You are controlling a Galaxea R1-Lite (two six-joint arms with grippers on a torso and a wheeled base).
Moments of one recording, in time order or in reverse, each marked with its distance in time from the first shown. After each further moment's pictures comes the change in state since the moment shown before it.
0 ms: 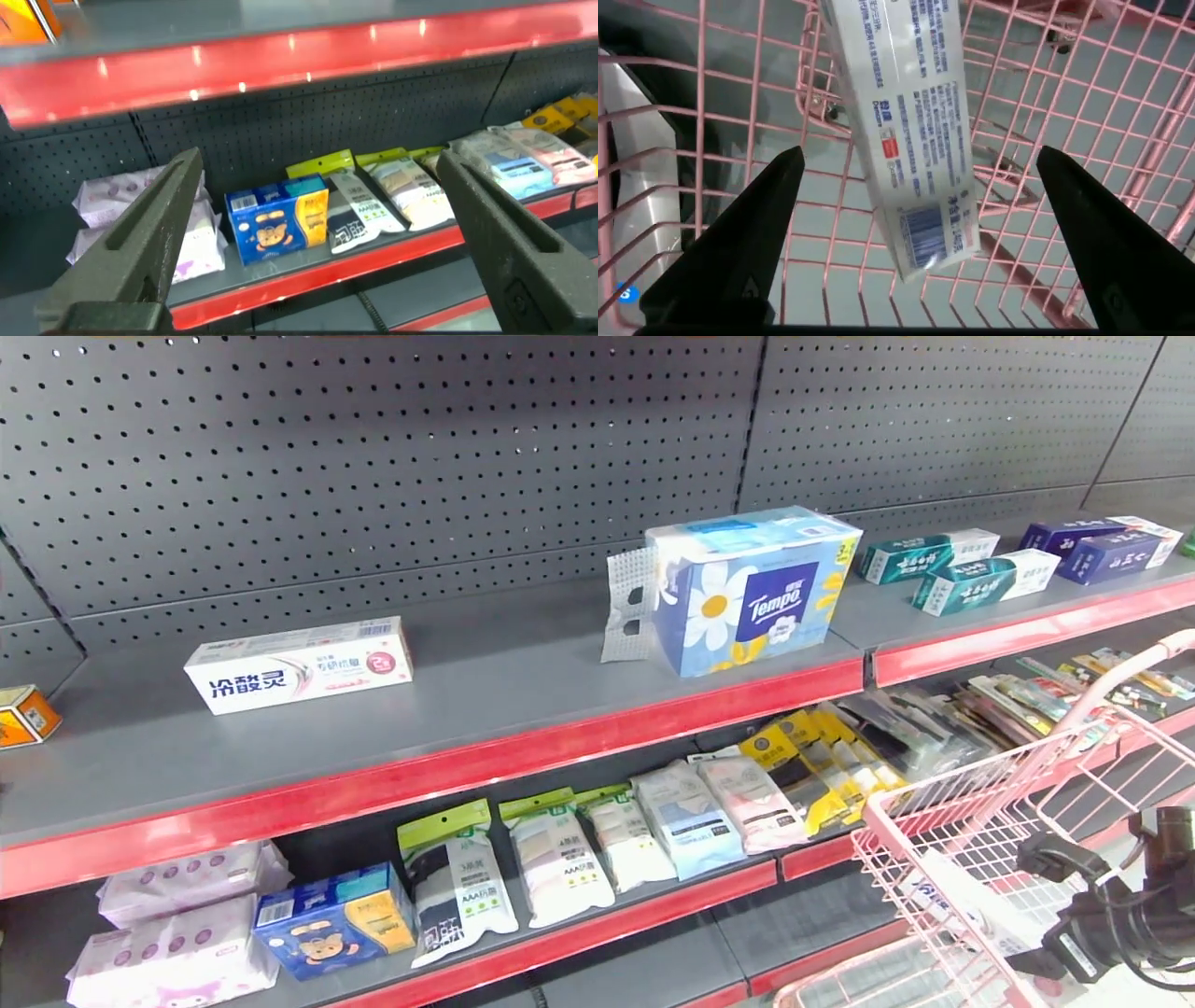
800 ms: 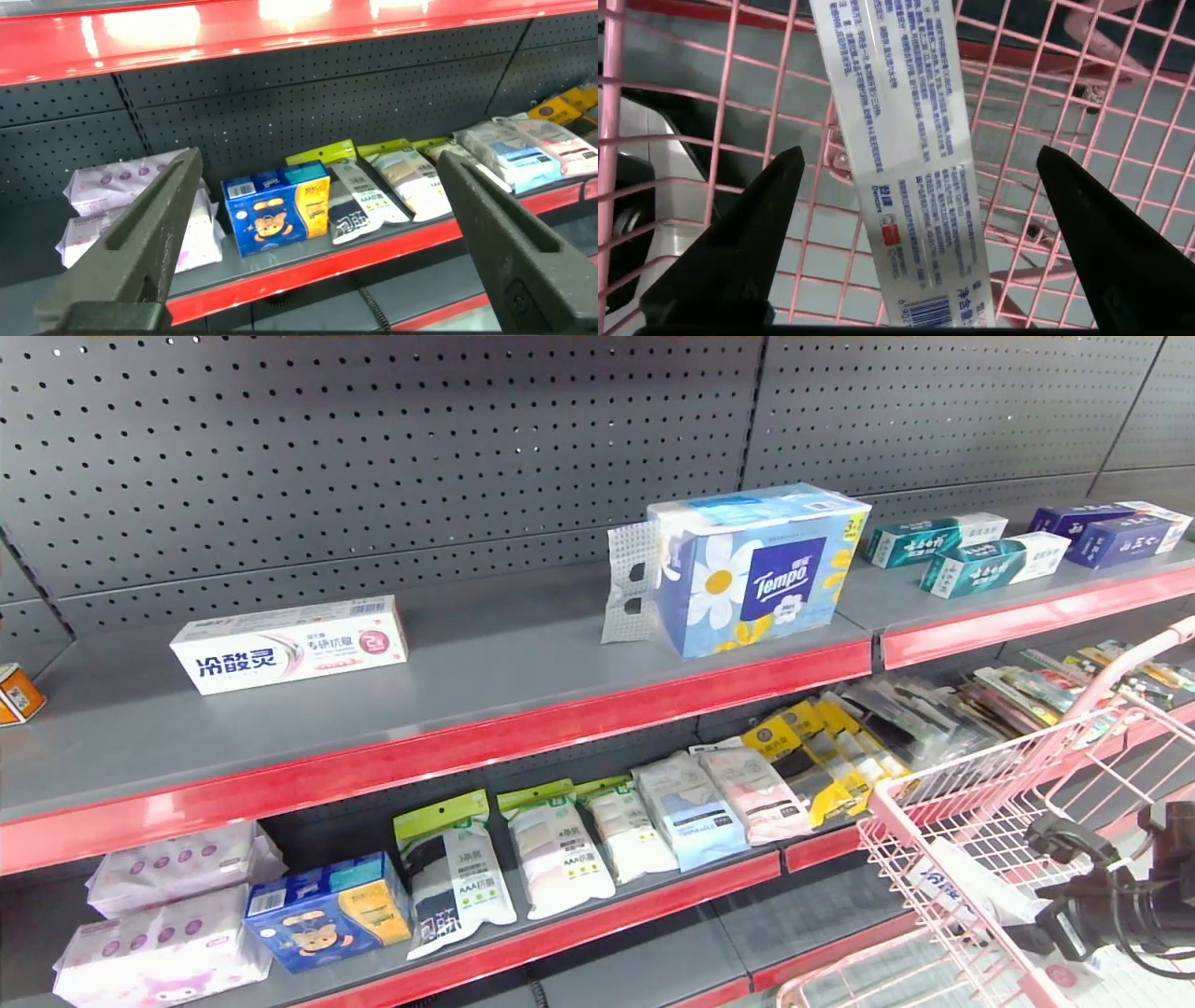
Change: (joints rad) left arm 0.000 0.000 0.000 -0.001 0.000 0.000; right arm -0.038 0.027 -0.061 0.010 0.214 0.028
